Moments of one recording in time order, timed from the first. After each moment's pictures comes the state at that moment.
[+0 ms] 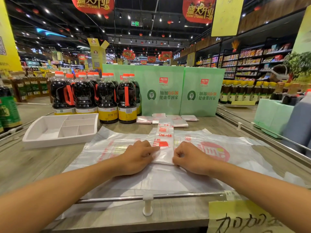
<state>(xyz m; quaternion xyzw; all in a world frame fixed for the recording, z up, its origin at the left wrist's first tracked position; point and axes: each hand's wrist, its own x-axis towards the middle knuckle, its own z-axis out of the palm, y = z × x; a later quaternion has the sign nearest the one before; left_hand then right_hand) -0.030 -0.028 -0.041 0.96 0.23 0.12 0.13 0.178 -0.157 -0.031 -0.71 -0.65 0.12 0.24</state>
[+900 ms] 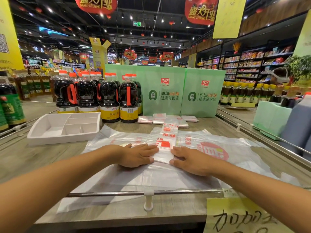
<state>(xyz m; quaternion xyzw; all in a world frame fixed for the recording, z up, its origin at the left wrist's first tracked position) -0.032 -0.017 -0.022 0.96 0.24 -0.14 0.09 0.181 -0.163 -0.028 -0.73 -0.67 0.10 0.06</state>
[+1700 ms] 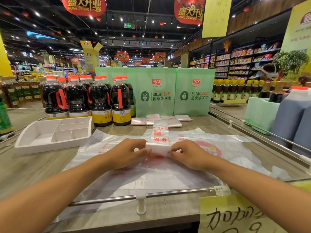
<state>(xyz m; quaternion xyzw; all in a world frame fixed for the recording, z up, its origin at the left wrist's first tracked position) -0.039 -0.021 -0.027 0.94 0.18 0.21 0.21 0.196 -0.164 -0.030 -0.68 -0.66 0.11 0.29</state>
